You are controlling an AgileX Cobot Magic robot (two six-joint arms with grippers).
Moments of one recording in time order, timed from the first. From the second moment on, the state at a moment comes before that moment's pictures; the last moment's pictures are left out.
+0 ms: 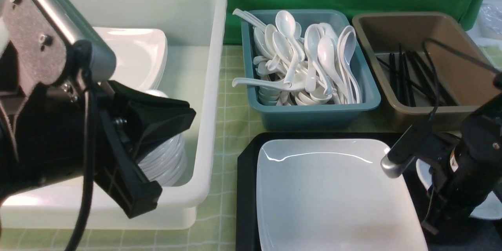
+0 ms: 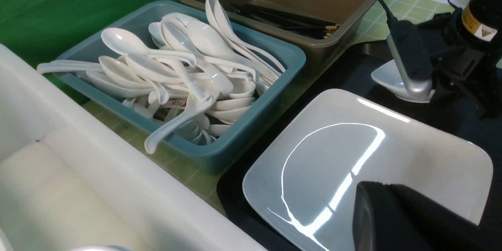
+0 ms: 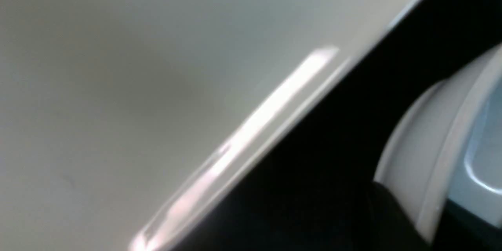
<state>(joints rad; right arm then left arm) 0.36 1.54 -0.88 -0.30 0.75 -0.20 -0.53 0.85 -0.76 -0.60 0.45 0.77</state>
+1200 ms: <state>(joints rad) 1.10 2.10 -2.01 -0.31 0.79 -0.26 -0.53 0.18 -0.77 0.07 0.98 0.05</state>
